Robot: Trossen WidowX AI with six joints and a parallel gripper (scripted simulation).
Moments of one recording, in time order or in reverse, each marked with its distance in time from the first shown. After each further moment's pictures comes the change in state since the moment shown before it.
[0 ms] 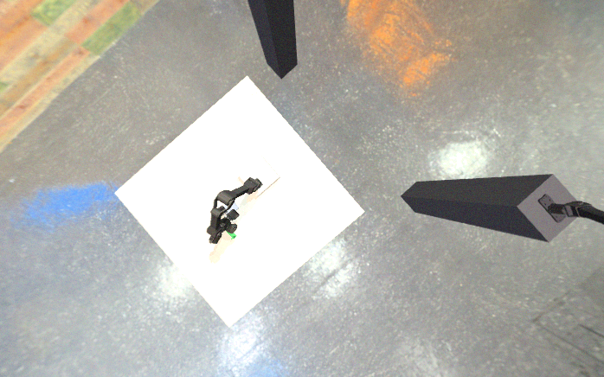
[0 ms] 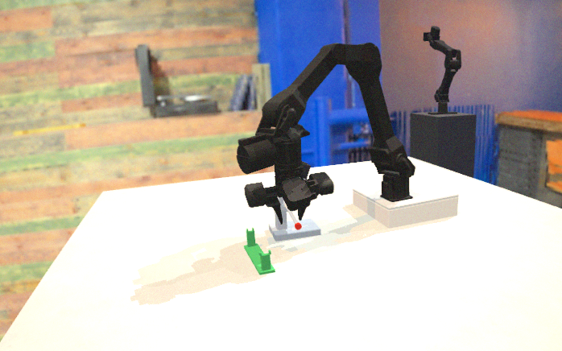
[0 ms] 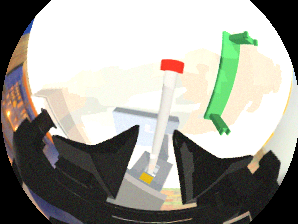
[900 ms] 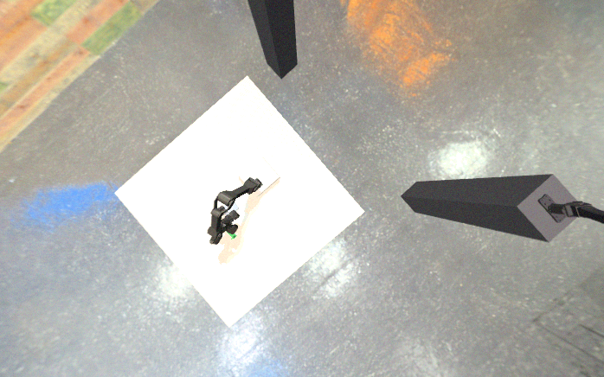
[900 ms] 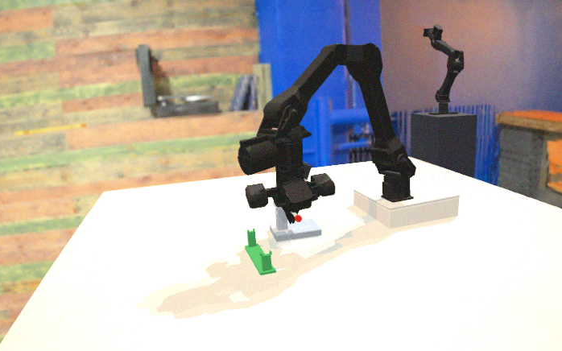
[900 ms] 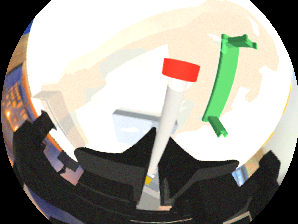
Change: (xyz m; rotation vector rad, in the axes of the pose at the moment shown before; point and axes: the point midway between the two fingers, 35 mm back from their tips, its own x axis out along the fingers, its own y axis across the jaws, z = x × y) arm -0.001 -0.001 0.005 0.001 0.000 -0.006
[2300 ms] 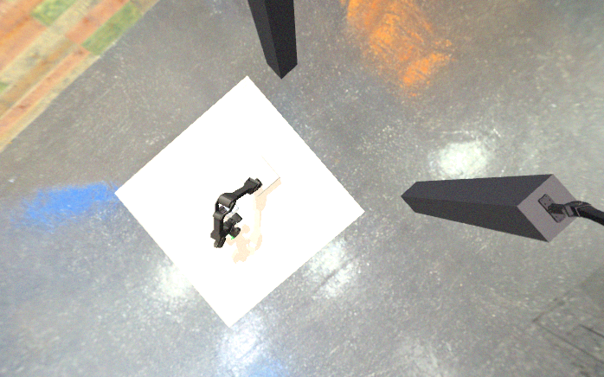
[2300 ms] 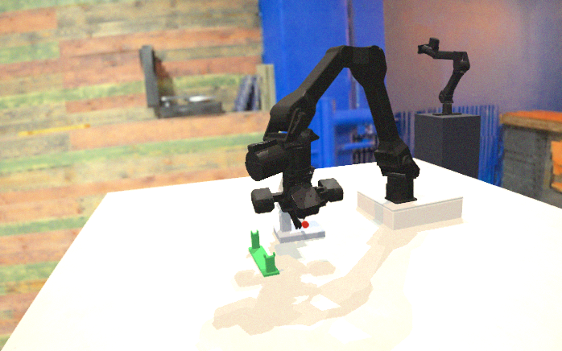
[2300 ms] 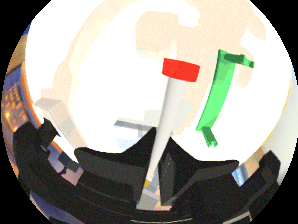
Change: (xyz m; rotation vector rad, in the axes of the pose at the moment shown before) arm -0.006 0.000 0.025 0.004 0.003 -0.012
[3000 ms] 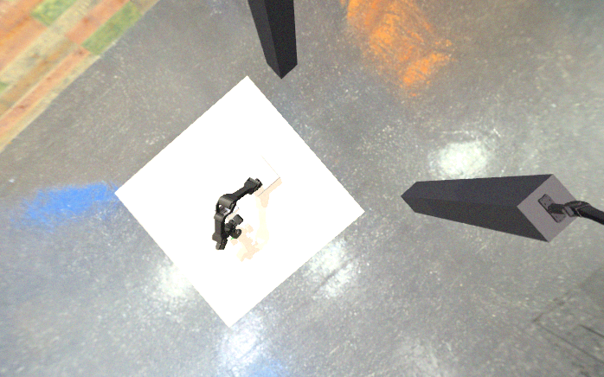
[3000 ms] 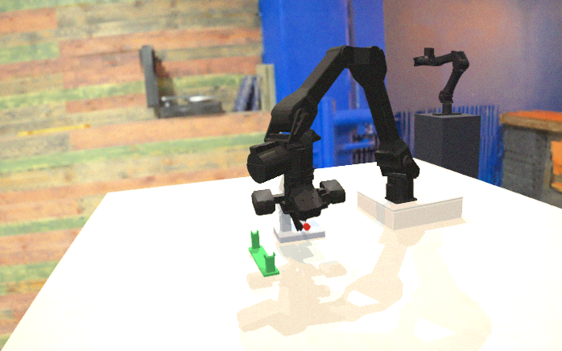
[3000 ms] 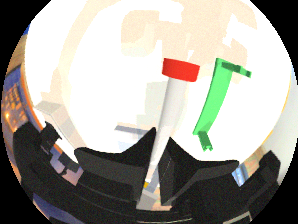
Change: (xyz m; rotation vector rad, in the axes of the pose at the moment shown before) arm -0.004 -0.001 0.013 0.002 0.002 -0.005
